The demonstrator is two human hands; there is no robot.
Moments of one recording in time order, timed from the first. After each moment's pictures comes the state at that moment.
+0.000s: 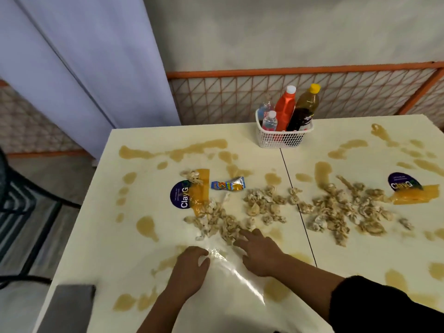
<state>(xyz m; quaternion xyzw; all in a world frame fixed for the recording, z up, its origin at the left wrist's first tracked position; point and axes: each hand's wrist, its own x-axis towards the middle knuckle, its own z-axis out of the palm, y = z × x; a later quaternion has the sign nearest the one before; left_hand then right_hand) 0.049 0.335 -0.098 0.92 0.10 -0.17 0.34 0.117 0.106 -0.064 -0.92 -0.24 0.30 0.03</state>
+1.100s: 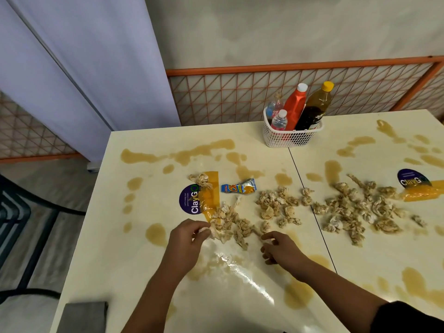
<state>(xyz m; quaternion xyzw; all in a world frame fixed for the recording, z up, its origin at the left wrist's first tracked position) 0.116 0.392 -0.029 0.89 0.04 -0.02 0.45 0.124 0.114 -0.063 -0.76 0.21 0.31 0.53</state>
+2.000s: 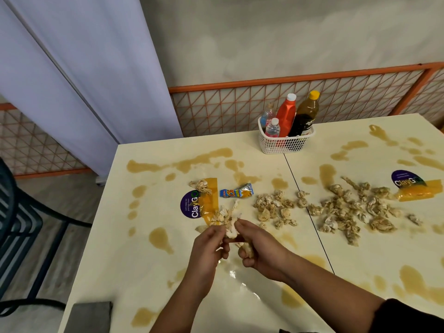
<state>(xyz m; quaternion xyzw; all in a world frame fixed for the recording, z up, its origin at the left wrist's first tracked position) 0.078 0.319 0.022 0.58 0.19 -0.10 0.78 0.106 0.170 0.031 -0.53 0.18 0.36 0.74</state>
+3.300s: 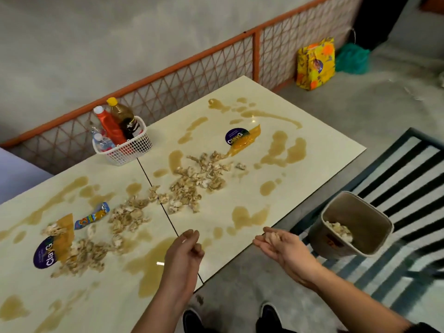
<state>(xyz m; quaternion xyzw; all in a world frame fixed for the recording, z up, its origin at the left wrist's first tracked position) -0.030 -0.074 0.034 0.54 0.25 -0.21 0.78 -0.125 -0.298 -0.044 -0.41 0.31 0.05 0.85</state>
